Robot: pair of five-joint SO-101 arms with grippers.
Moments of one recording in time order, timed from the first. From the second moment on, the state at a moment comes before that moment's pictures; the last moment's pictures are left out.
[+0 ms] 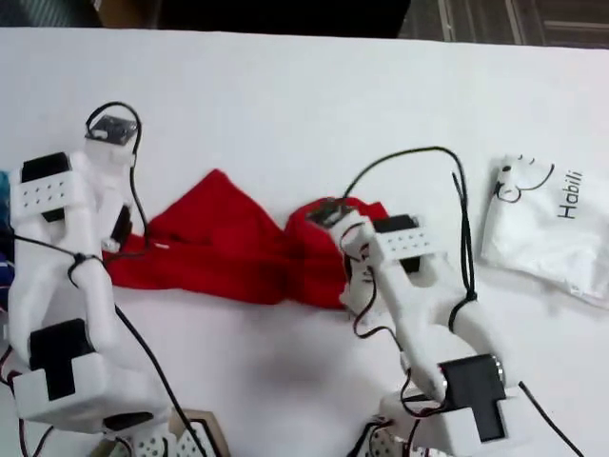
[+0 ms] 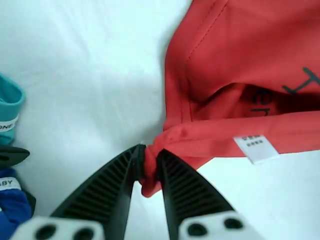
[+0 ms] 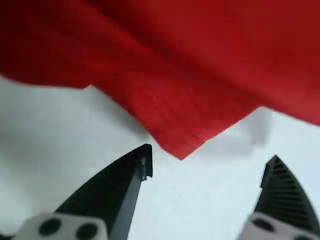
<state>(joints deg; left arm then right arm) -26.0 0.6 15.2 79.1 -28.9 -15.6 -7.3 44.9 66.0 27.1</state>
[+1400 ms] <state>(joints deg) -26.0 0.6 15.2 76.7 -28.8 -15.6 -4.4 38.2 61.8 16.9</state>
